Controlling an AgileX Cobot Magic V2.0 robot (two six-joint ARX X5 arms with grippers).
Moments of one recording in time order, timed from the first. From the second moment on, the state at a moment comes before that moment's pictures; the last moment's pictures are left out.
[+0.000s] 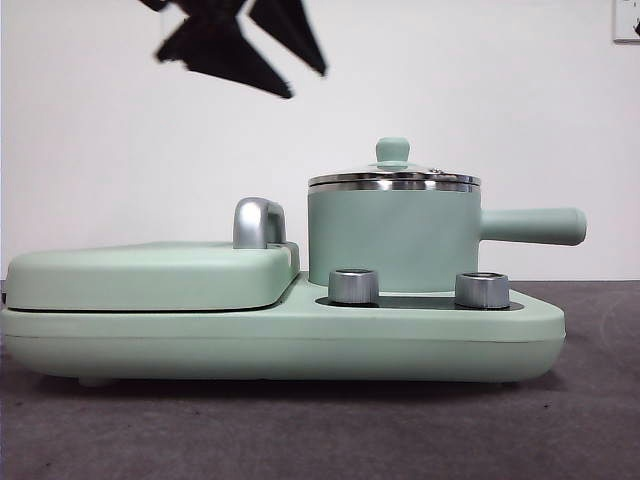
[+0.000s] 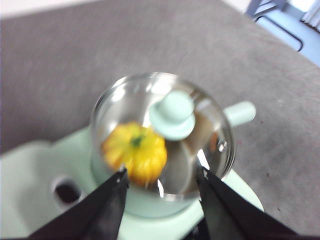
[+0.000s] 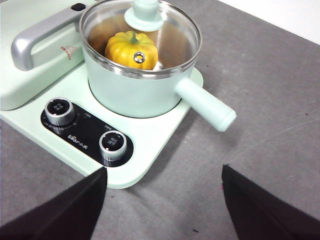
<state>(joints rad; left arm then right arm) -0.60 1.41 1.22 -0.32 0.23 -0.13 0.67 0.52 0.73 -0.74 0.20 -0.01</state>
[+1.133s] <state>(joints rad) -0.35 0.70 0.71 -0.54 0.24 -0.22 0.67 0.94 0.73 -0.30 -0.03 0.01</state>
